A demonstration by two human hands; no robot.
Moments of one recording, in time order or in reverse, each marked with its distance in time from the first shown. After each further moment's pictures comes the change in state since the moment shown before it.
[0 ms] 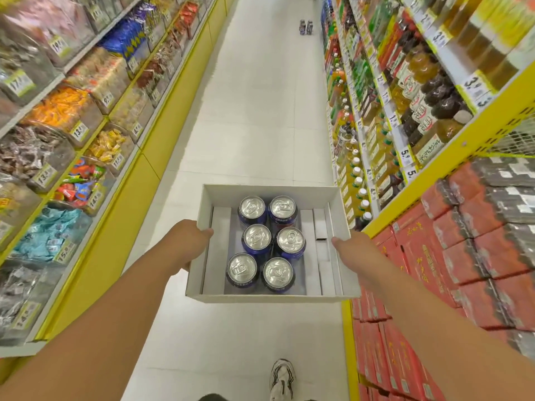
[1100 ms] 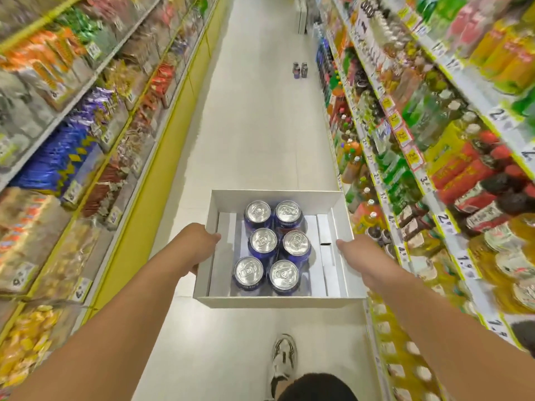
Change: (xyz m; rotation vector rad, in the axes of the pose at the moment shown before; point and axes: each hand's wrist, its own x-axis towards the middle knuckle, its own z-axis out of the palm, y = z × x) left_hand 0.603 0.503 -0.196 0.150 -0.004 0.000; right_hand 0.579 -0.541 -0.073 0.120 0.052 0.058
